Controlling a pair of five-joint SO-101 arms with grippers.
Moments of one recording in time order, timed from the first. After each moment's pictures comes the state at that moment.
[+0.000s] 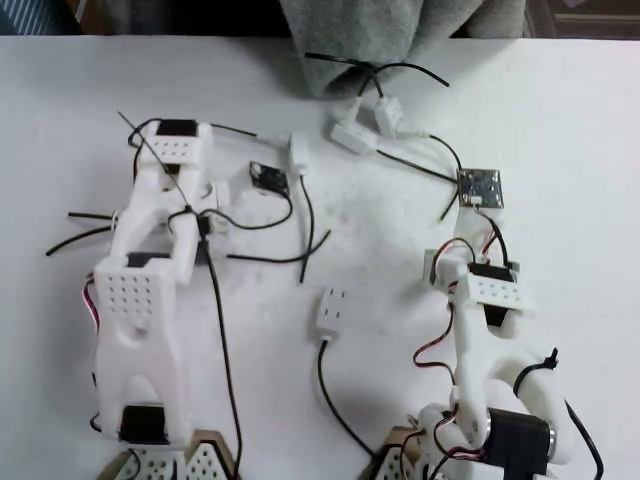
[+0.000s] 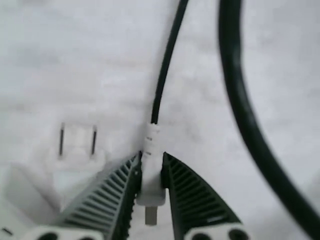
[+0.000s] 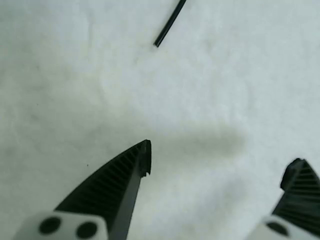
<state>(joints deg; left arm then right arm) -4.1 46.2 -27.7 101.4 -78.0 6.6 -18.6 58.4 30.1 8.7</state>
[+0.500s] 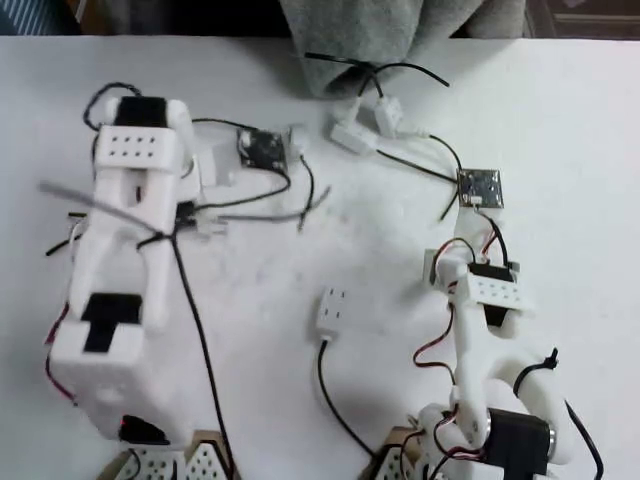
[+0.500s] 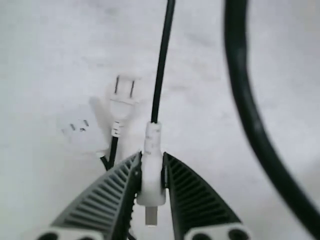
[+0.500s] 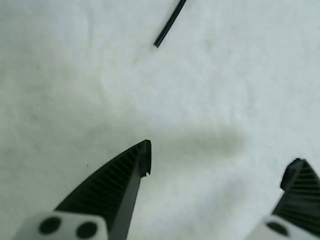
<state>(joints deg) -3.5 14.1 -16.4 101.6 -75.6 6.6 -18.6 58.4 30.1 8.7</state>
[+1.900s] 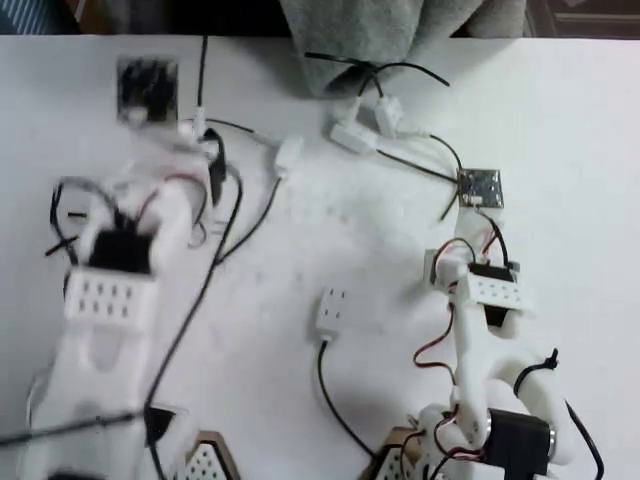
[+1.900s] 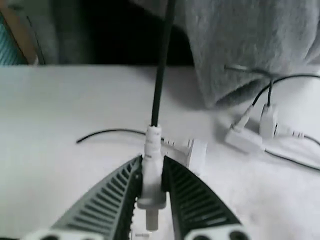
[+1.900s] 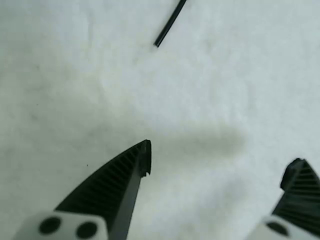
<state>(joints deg) 2.5 -39.9 39.1 36.1 5.1 6.6 -18.6 58.4 30.1 8.7</state>
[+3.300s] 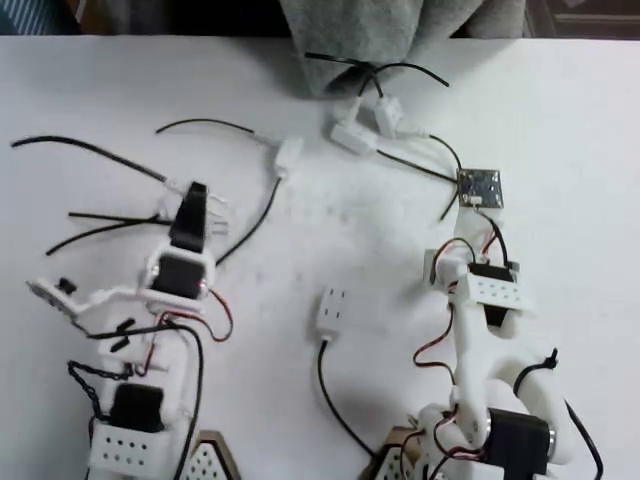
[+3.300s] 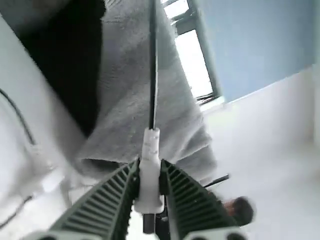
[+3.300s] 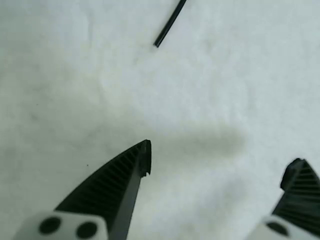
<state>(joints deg) 3.5 -103.3 97.2 9.1 67.6 6.6 -18.6 58.4 30.1 8.7</state>
